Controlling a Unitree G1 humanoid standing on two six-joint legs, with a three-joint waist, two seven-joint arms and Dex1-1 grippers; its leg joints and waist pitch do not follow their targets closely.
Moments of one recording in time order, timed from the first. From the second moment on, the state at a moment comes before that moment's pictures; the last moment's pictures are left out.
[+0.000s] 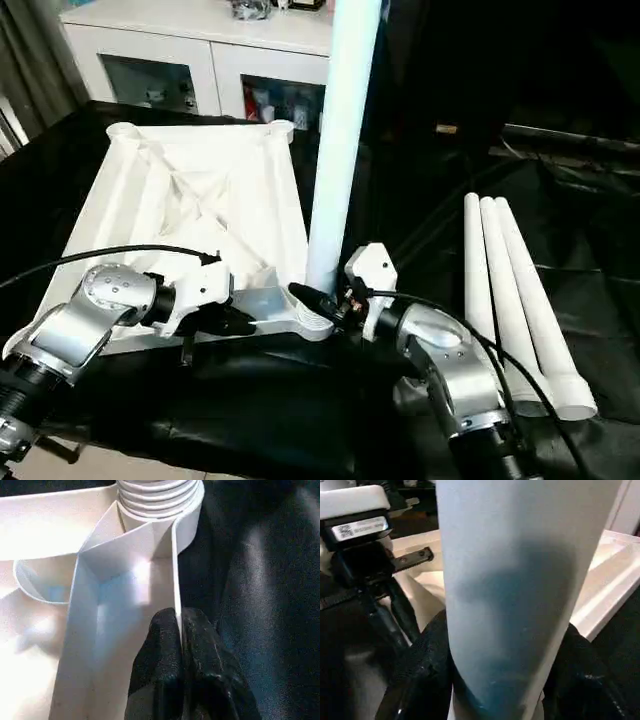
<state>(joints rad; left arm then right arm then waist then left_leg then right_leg) -0.47 0.52 -0.39 0.31 0.02 0.17 -1.19 -0.22 -0.28 0.18 0.16 0.26 0.10 0.82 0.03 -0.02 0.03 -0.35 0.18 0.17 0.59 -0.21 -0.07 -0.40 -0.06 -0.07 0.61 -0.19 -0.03</state>
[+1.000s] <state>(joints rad) -0.43 0.56 -0.39 0.29 -0.01 0.12 -1.28 -0.17 -0.29 0.20 0.19 0.30 -0.02 0.92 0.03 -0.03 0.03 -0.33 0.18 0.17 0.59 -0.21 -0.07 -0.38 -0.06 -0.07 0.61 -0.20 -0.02</state>
